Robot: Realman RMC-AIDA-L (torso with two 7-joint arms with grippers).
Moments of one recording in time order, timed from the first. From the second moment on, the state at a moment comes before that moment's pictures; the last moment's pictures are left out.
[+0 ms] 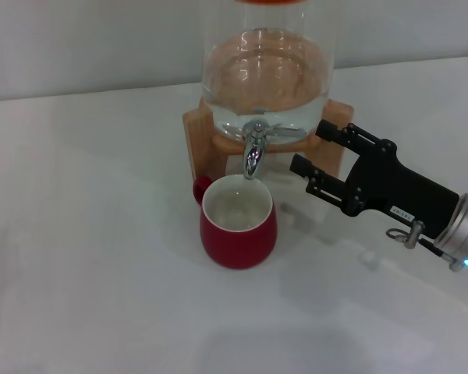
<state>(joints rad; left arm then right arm) -0.20 -2.09 -1.76 -0.09 -0.04 -1.46 2.83 0.40 2.01 -1.78 -0.19 -0.32 -1.50 0.57</state>
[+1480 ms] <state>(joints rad) -0.22 -2.09 -1.76 -0.09 -0.04 -1.46 2.83 0.42 2.01 -1.84 -0.22 -0.33 -1.50 0.62</state>
